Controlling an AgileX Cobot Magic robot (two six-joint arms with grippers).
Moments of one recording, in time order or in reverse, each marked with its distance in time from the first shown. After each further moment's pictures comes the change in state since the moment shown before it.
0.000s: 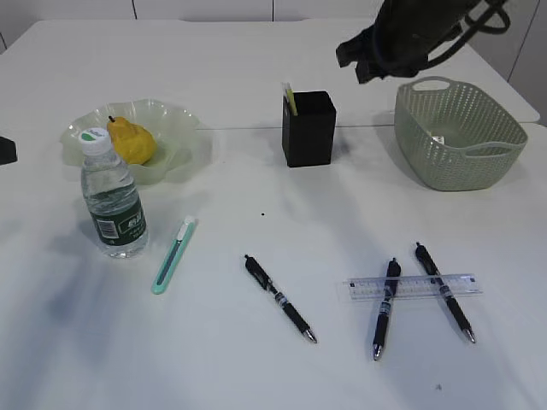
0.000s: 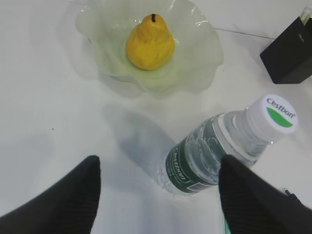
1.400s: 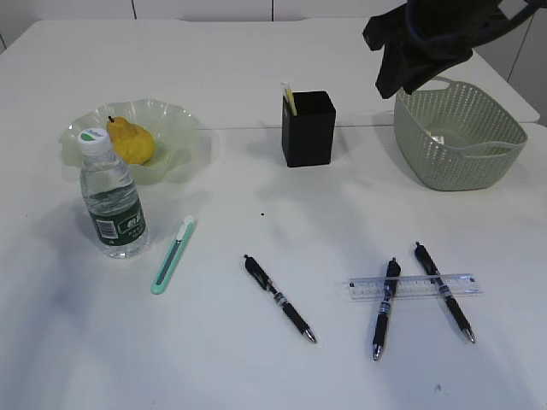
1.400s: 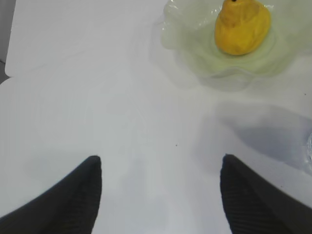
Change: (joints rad) left arm -0.058 0.053 0.000 0.000 0.376 0.481; right arm 0.000 -0.175 0.000 0.177 0.449 -0.092
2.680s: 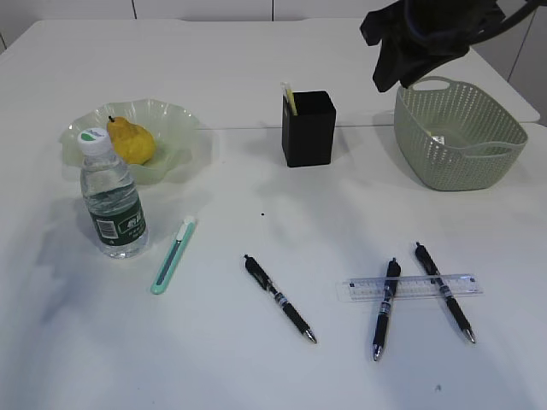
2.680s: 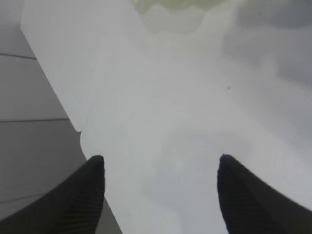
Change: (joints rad) left arm -0.056 0.075 0.000 -0.006 0.175 0.777; right arm 0.000 0.000 0.000 0.000 -0.035 0.000
